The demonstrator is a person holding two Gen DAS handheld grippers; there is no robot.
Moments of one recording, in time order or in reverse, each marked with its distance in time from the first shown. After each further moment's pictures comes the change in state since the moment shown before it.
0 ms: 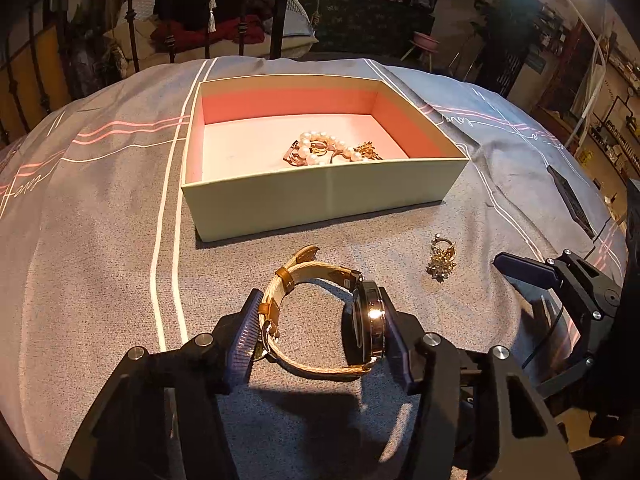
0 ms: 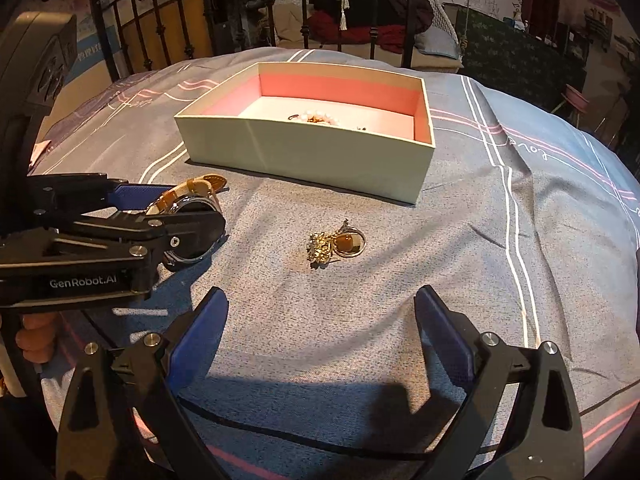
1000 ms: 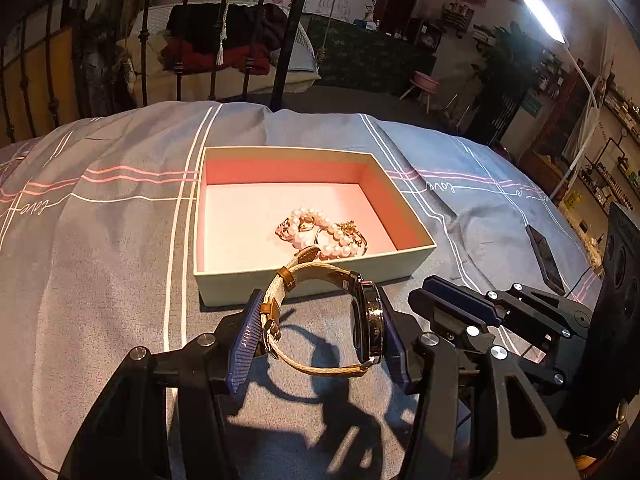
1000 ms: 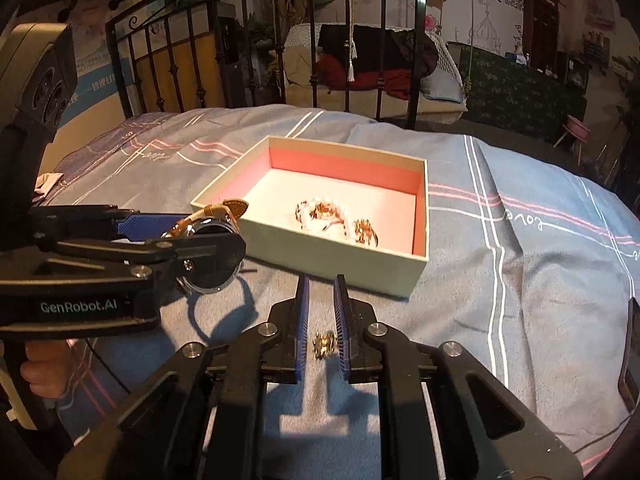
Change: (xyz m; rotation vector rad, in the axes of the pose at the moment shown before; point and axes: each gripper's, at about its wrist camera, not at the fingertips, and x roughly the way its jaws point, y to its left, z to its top) left arm -0.036 -0.001 0.043 -0.085 -0.127 -0.045; right arm -0.028 -0.002 0.052 -0.017 -0.169 0.018
